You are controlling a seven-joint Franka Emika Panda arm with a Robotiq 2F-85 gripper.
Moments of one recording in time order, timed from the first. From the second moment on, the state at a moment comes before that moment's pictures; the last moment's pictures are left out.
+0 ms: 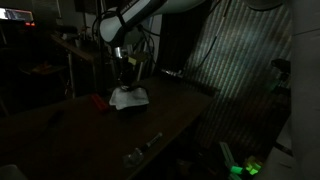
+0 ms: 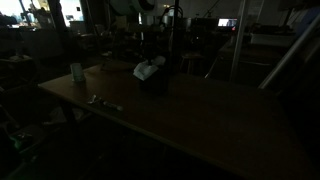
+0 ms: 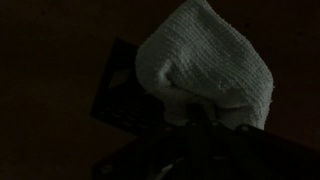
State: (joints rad) arm -0.01 0.40 0.02 -1.73 -0.16 2.00 -0.22
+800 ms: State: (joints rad) arm -0.01 0.48 0.03 -1.71 -0.13 1.93 -0.24
